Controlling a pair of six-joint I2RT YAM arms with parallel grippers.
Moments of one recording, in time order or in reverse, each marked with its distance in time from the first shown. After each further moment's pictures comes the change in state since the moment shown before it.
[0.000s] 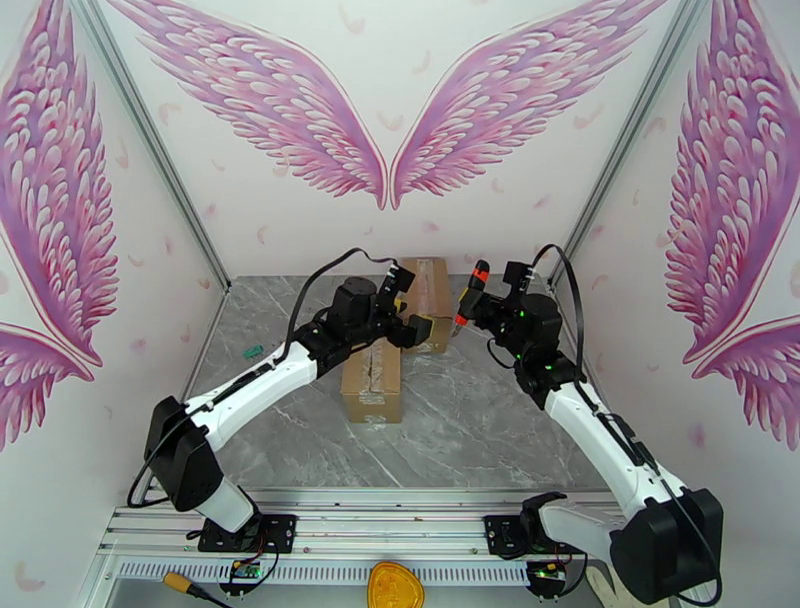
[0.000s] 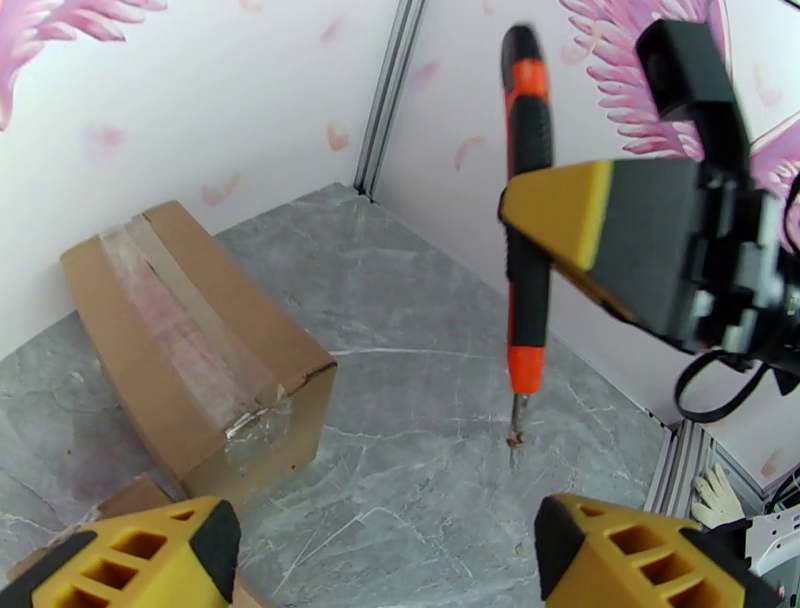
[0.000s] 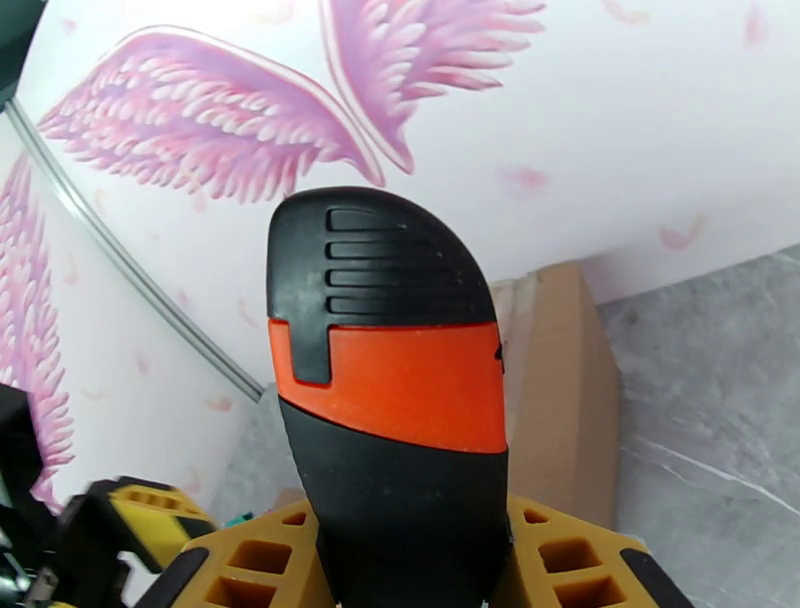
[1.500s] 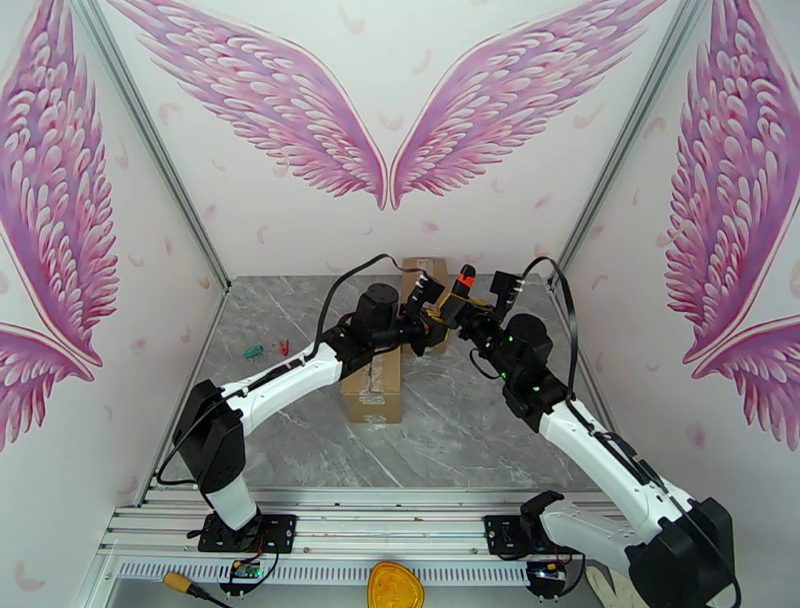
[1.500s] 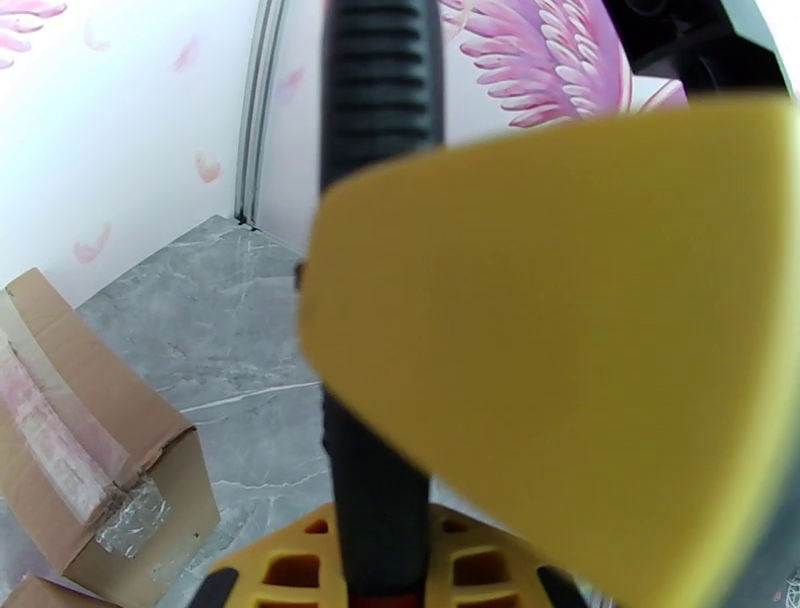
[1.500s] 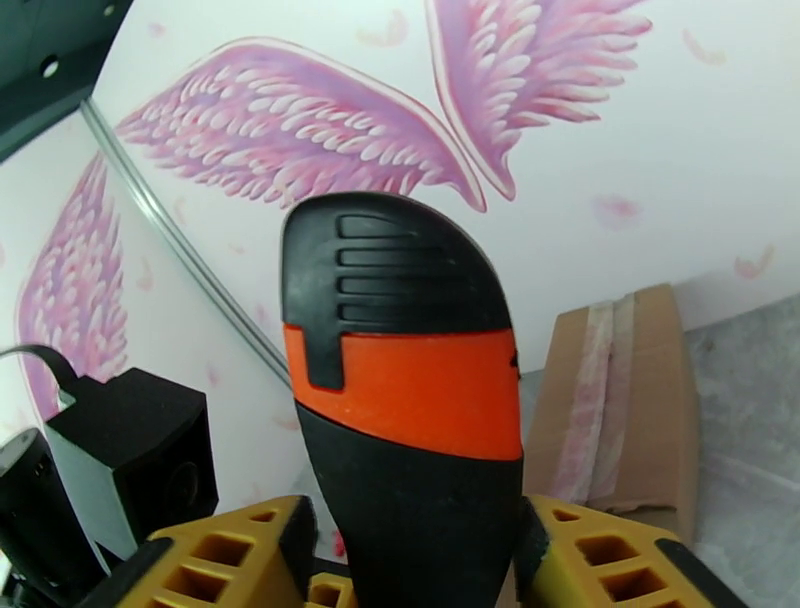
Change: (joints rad) left arm -0.057 0.101 0.027 0.172 0.132 0.052; right arm 0.161 -0.068 -0.088 0.125 0.148 0.074
